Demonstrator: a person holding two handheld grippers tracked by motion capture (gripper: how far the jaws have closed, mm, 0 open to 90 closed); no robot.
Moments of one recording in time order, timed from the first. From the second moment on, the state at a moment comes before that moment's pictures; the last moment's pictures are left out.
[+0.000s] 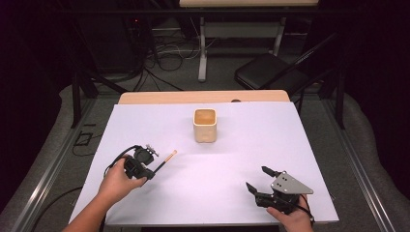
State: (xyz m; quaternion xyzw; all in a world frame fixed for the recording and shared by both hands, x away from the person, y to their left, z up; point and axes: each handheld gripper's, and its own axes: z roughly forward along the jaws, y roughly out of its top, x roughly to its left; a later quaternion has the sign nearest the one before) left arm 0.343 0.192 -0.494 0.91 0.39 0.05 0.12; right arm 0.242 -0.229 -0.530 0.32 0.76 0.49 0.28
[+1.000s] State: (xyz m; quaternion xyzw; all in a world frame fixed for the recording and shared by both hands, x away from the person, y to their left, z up) left arm 0.322 0.191 -0.473 0.89 0.38 0.07 0.26; right arm 0.242 -0.228 -0.530 0.32 0.76 0.49 0.28
